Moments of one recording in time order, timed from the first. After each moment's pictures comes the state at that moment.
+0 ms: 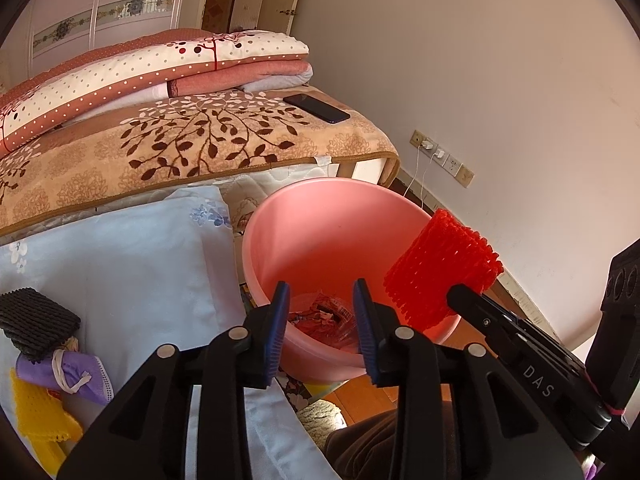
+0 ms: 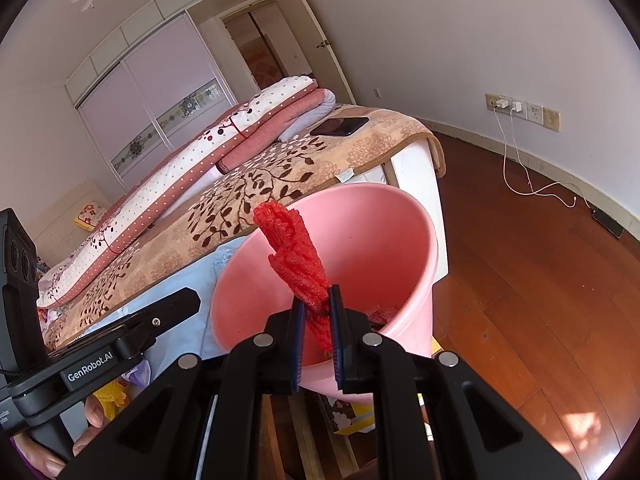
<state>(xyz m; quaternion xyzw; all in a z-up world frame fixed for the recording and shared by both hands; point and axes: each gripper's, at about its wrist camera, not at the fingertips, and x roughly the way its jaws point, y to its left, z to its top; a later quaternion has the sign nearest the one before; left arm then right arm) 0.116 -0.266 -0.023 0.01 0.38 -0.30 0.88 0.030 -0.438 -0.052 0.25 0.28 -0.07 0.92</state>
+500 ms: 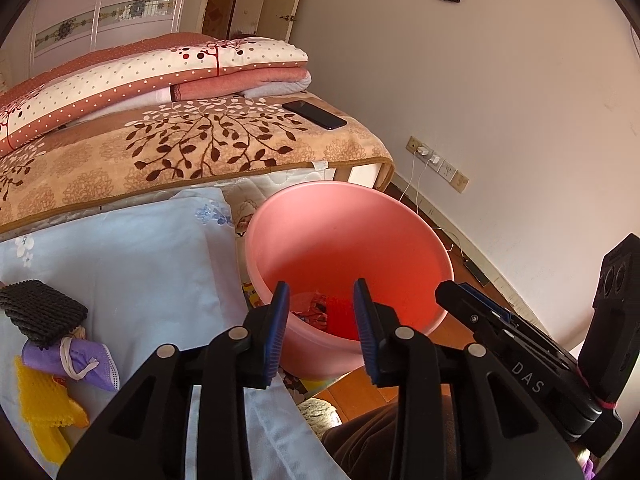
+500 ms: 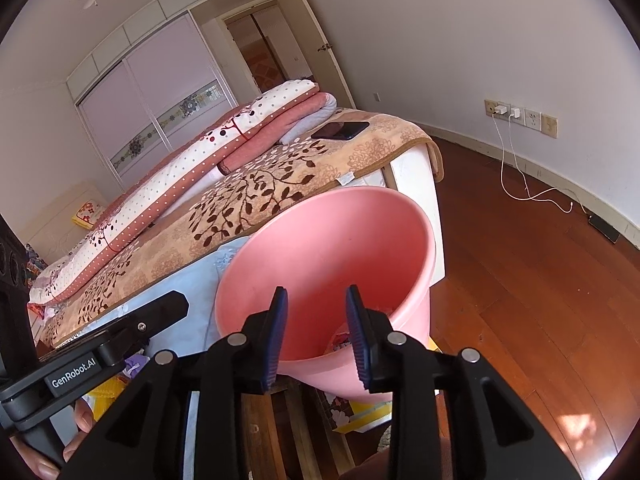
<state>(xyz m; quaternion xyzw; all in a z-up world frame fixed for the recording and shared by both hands) 0.102 -0.254 -0.014 0.00 0.37 -0.30 0.88 0.021 -0.432 -0.046 0.25 0.28 -0.07 0.93</state>
